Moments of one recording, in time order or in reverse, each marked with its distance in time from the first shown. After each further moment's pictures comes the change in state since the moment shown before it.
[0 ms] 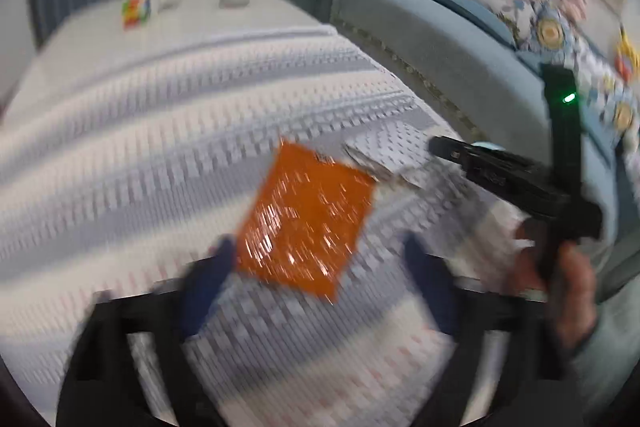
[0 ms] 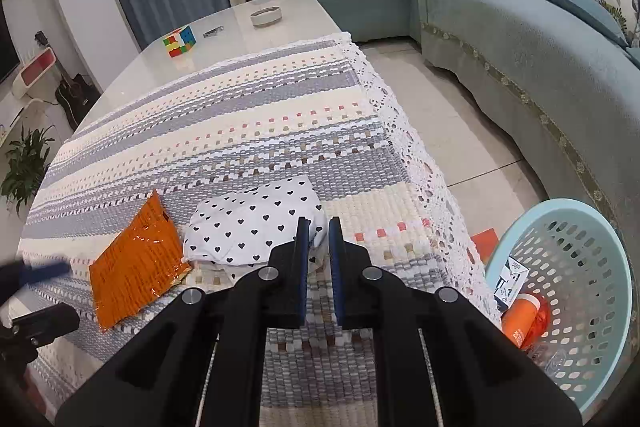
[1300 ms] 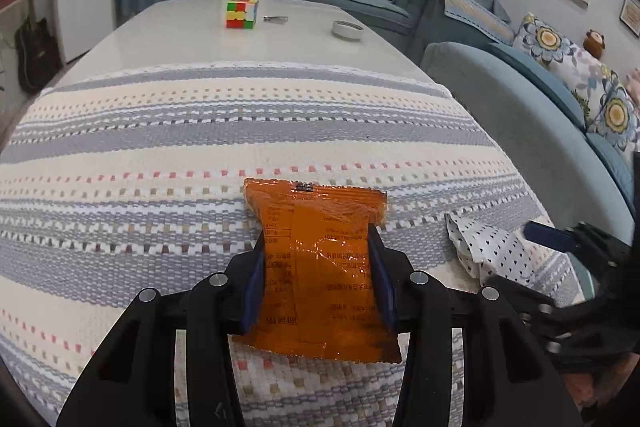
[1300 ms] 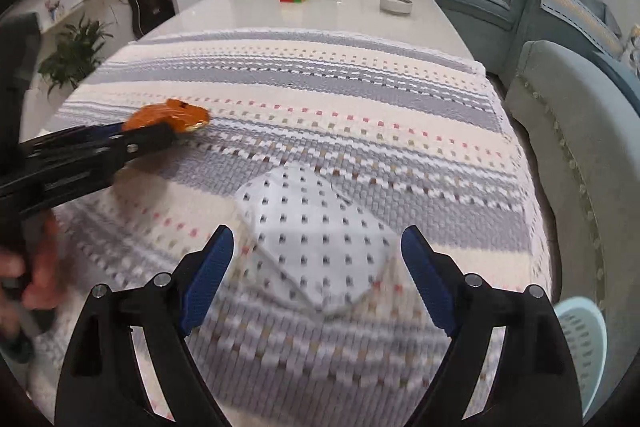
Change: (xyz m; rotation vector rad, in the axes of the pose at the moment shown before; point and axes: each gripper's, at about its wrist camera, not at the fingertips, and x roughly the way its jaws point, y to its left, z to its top) left arm 0.012 0.096 0.016 -0.292 -0.160 0.171; right arm 0.030 0.103 0.007 -0.397 0.090 0.099
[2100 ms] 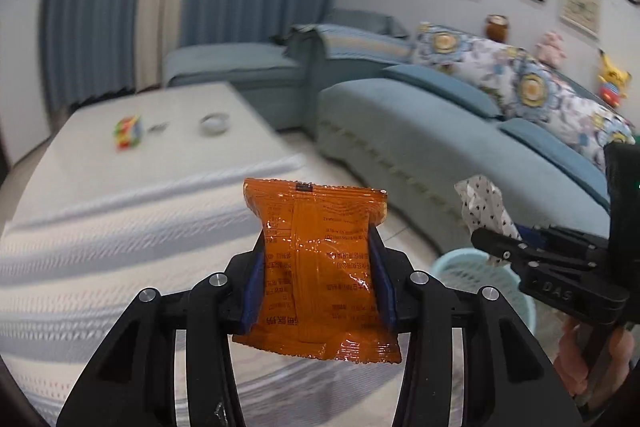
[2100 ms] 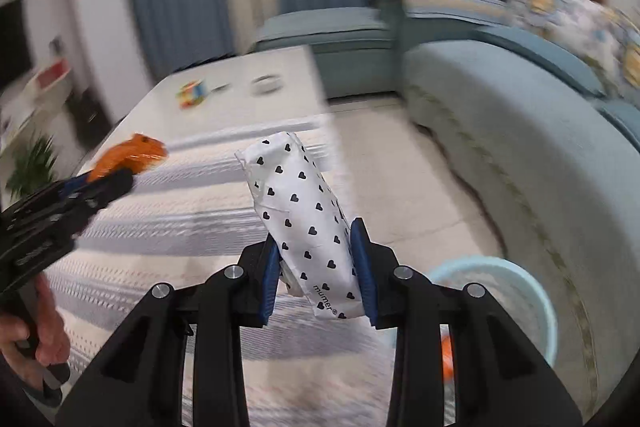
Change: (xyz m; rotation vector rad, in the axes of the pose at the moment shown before) left arm -0.090 -0.183 0.039 0.276 -0.182 -0.200; right arm -0.190 -0.134 -0.054 0.411 -0.229 -0.231
